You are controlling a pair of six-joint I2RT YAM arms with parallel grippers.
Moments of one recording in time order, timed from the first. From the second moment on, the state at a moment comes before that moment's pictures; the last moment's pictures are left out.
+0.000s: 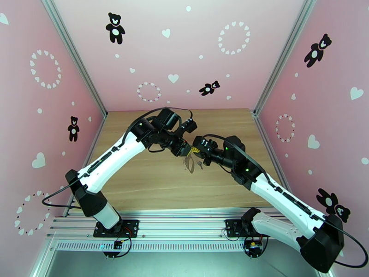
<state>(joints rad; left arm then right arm) -0.77 1.63 1.80 -1.08 0.39 -0.08 0.61 1.03 0.82 -0.06 -0.39 -0.44</state>
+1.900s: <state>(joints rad) -0.80 1.33 0.75 0.53 0.31 -0.01 0.61 0.98 0.86 -0.16 -0.36 -0.32</state>
